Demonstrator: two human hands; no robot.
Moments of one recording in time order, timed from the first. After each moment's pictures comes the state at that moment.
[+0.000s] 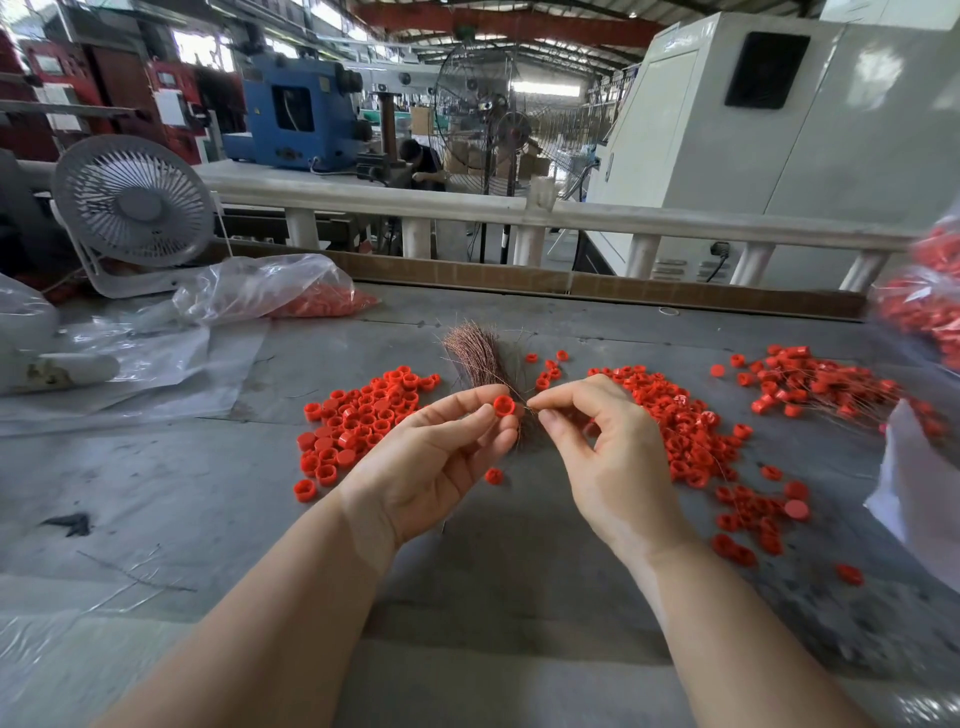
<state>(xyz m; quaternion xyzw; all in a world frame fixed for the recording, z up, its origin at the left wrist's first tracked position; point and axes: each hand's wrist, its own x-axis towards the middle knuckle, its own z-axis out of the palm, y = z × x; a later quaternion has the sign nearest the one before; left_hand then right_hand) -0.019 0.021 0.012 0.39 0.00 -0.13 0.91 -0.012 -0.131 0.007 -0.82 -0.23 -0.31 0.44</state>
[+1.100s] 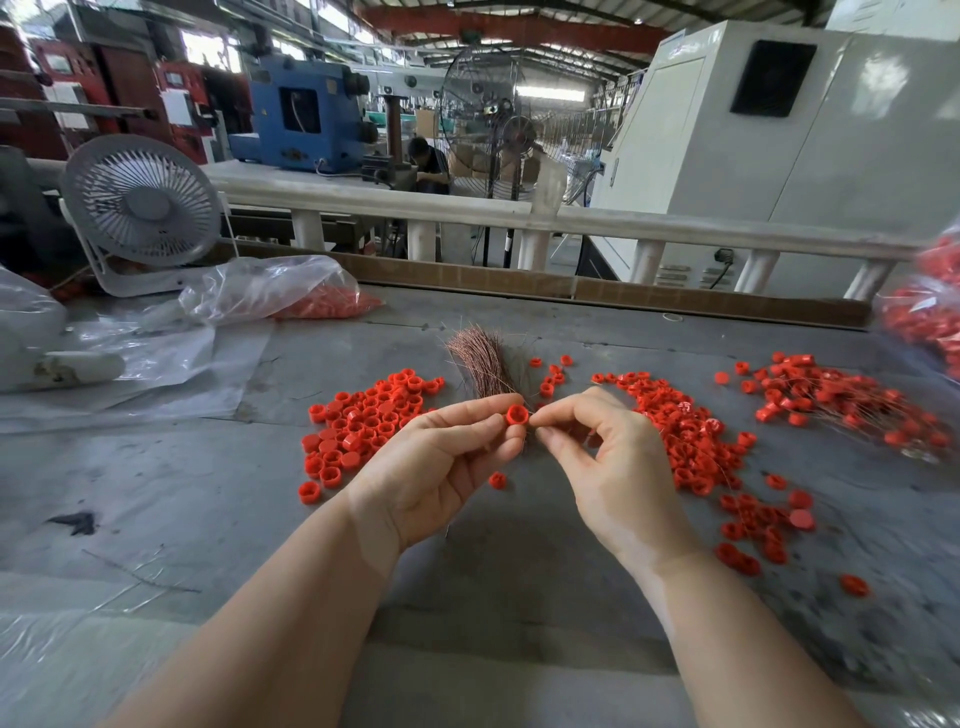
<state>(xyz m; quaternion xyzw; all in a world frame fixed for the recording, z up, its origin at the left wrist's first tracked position) -0.020 0.021 0.015 0.43 0.01 -0.13 0.89 -0.015 -0.130 0.009 -0.82 -0.22 -0.26 0.46</state>
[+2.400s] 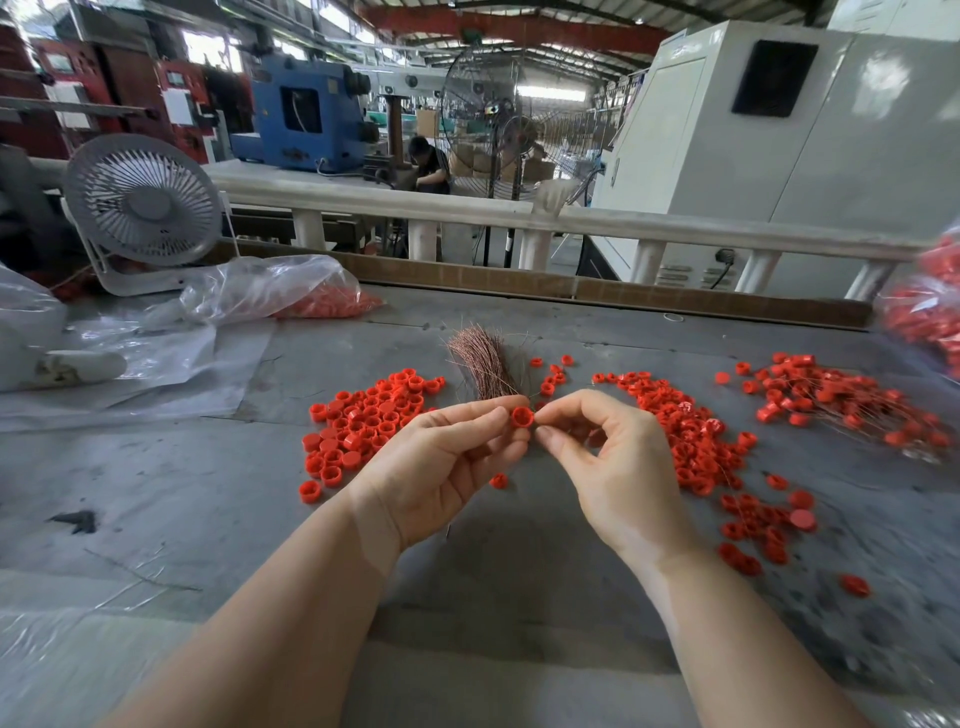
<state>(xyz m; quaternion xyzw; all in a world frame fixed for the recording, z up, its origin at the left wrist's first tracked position) -0.022 0.022 0.015 0.45 -0.01 -0.14 0.88 -0.018 -0.130 0.011 -0.81 -0.21 -0.23 0.49</state>
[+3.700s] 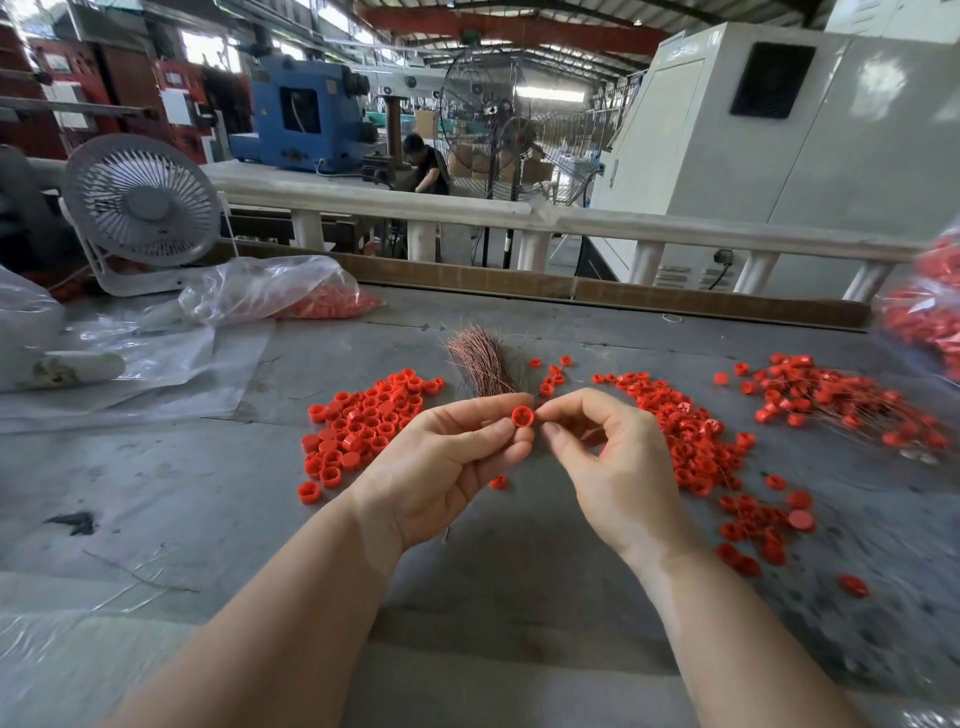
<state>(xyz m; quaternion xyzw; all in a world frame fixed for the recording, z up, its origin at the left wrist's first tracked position) -0.022 0.020 0.015 0.46 -0.05 -0.13 0.88 -0.017 -0.130 0.012 -0.81 -0.20 -0.23 0.50</state>
